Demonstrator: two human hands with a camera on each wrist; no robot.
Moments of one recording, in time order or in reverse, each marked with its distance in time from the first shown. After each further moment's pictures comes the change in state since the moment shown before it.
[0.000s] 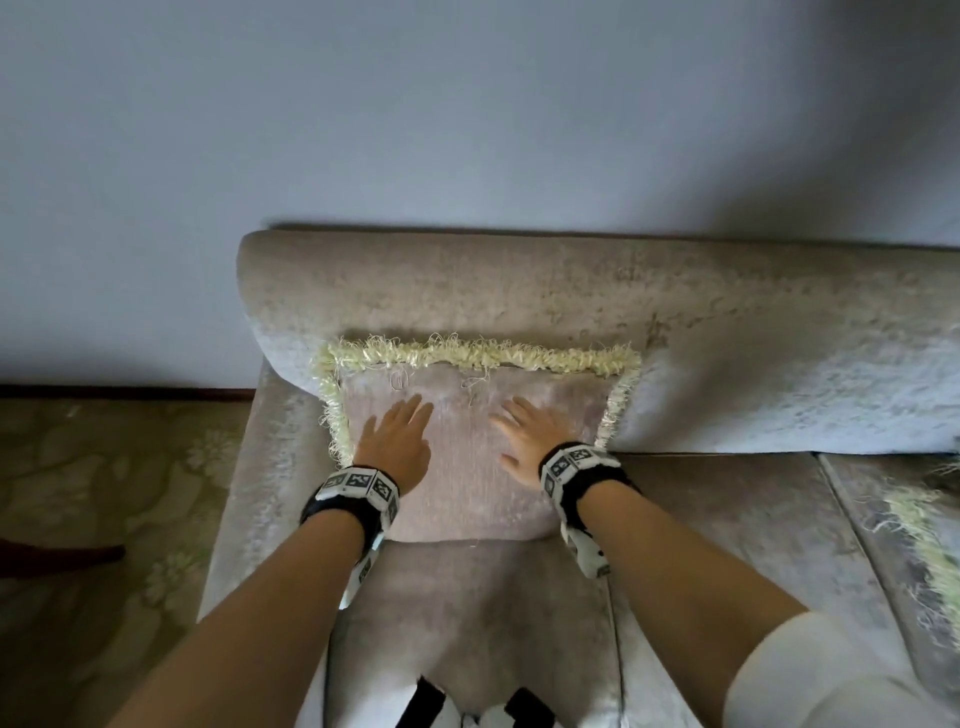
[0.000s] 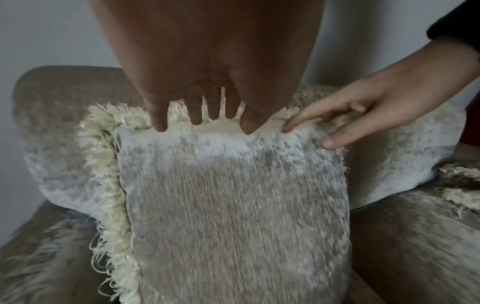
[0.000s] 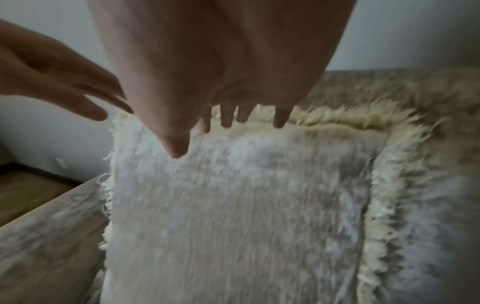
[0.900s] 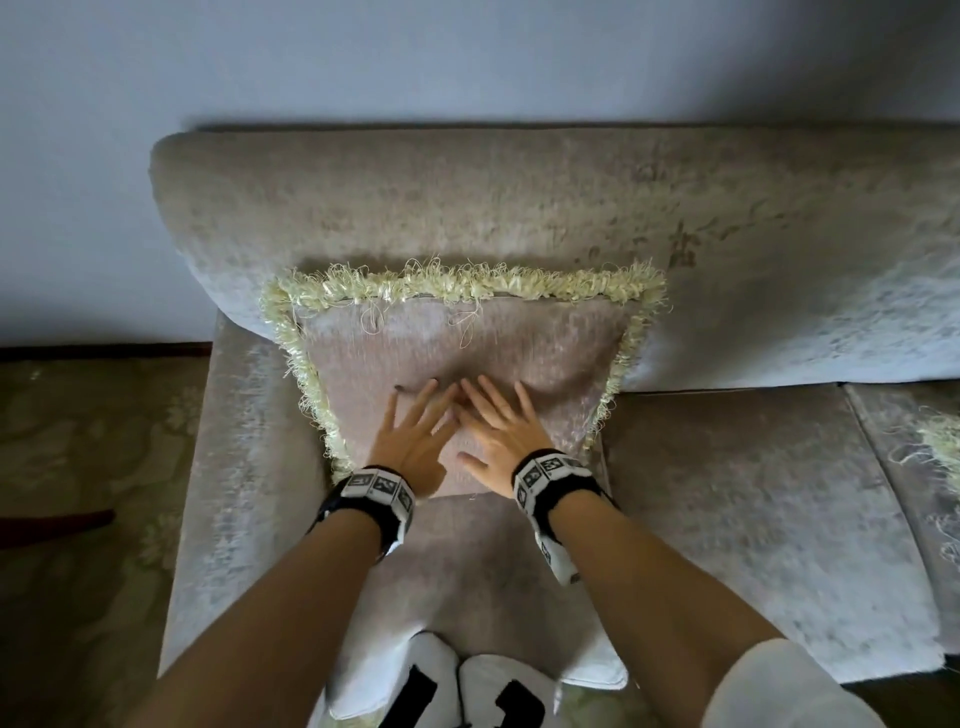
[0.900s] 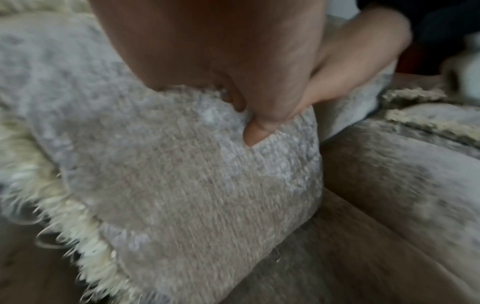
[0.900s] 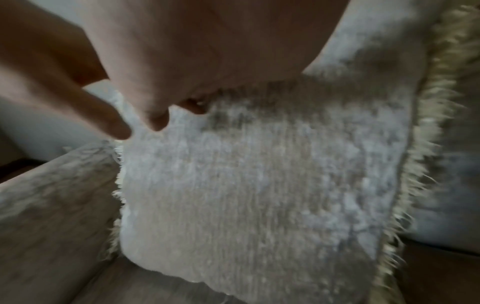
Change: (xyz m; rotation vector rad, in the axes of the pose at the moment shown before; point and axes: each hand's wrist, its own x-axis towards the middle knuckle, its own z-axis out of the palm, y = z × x) left_hand 0.021 0.003 0.111 0.359 -0.119 0.234; right_hand 0.029 -0.009 0.117 -0.143 0.105 -0.043
